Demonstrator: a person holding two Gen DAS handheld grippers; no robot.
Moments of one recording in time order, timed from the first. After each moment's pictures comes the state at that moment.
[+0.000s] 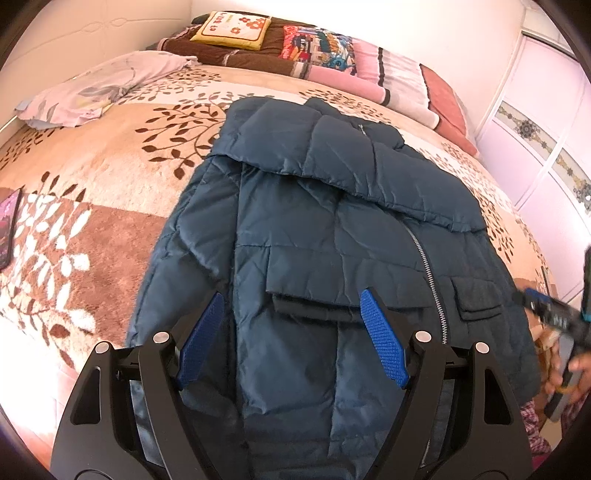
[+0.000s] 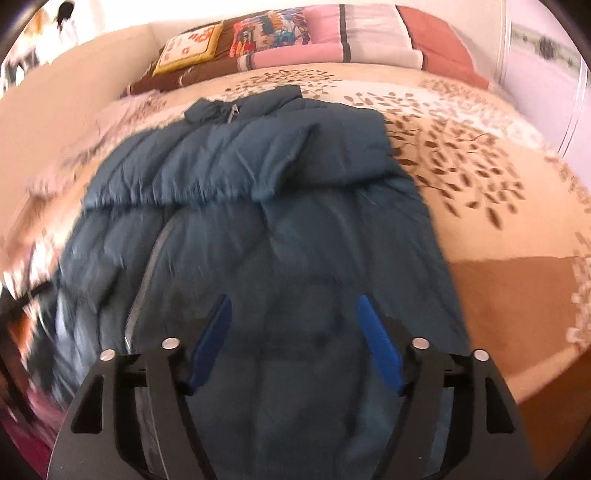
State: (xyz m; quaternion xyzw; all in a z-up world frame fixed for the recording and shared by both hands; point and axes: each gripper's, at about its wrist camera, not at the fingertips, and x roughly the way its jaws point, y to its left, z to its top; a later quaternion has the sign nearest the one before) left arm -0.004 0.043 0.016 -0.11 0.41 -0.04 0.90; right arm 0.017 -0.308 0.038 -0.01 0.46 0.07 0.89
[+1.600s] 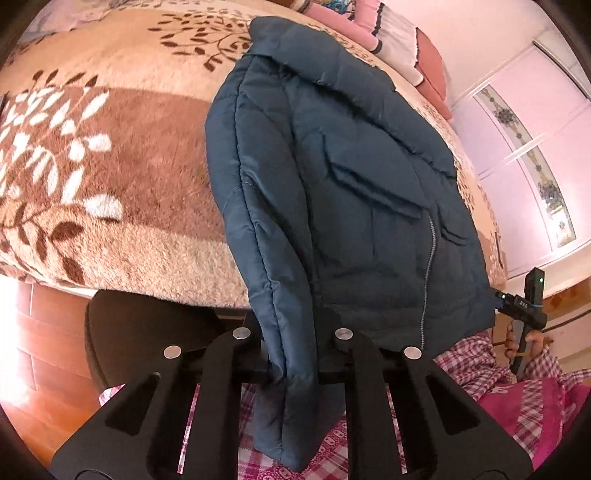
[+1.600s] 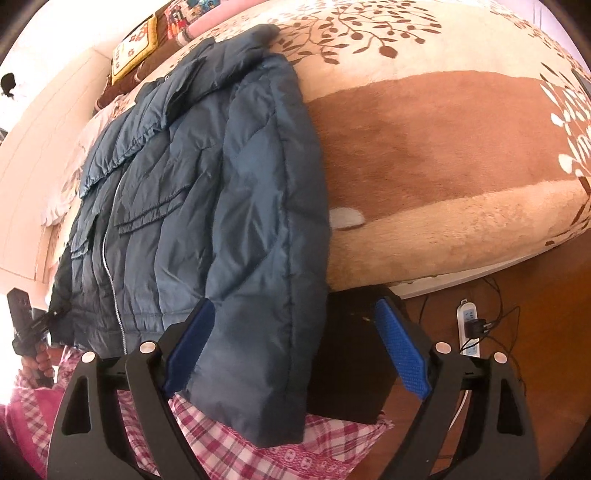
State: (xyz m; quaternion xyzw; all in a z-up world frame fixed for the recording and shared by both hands) left arm -0.052 0.111 -0.021 -0.19 0.53 -0.14 0.81; right arm -0.055 -0.449 -0.009 0.16 0.56 0.07 0.81
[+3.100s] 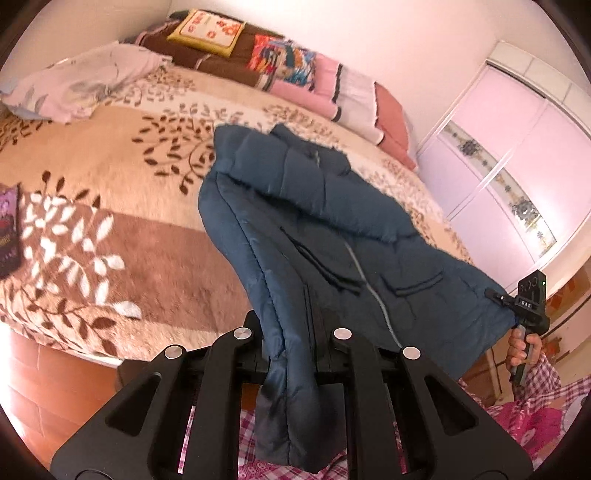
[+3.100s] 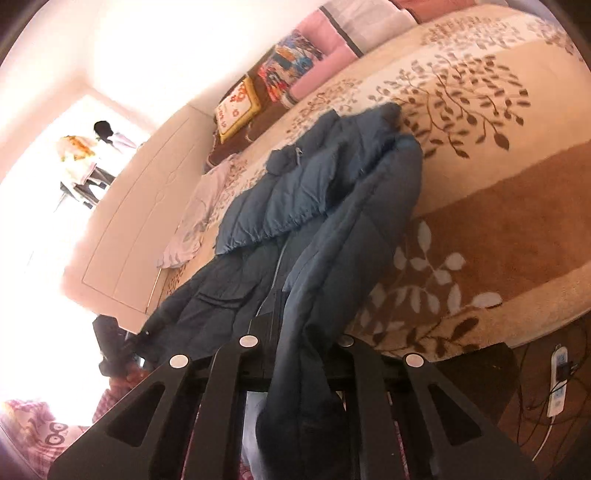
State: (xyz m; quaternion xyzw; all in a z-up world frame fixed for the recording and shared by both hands) left arm -0.065 0.134 0.086 -0.19 0.40 -0.17 0.88; right arm -0.060 -0.411 0.101 0.28 0.42 0.24 0.83
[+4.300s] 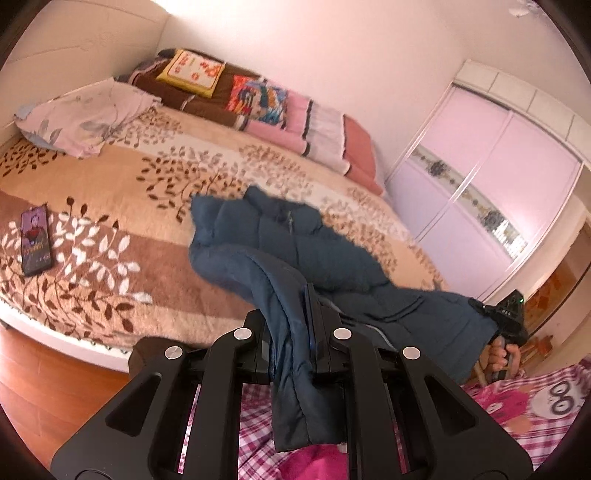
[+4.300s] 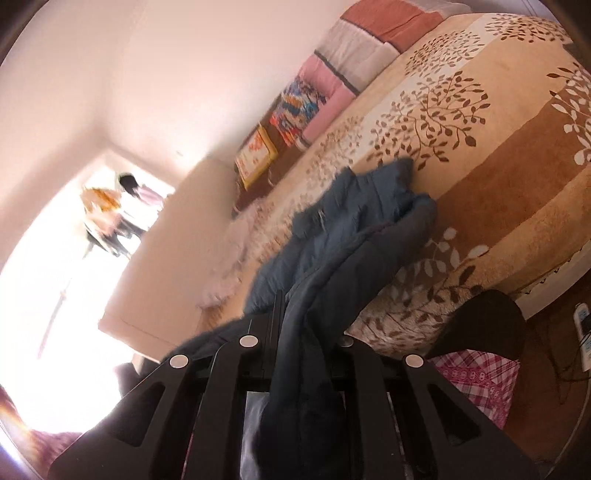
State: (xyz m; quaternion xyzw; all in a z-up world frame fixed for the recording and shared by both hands) left arm -0.173 0.155 0.167 -0.20 0.32 -0.20 0.90; right arm -0.166 -0.439 0.146 0.38 0.33 0.23 0.83
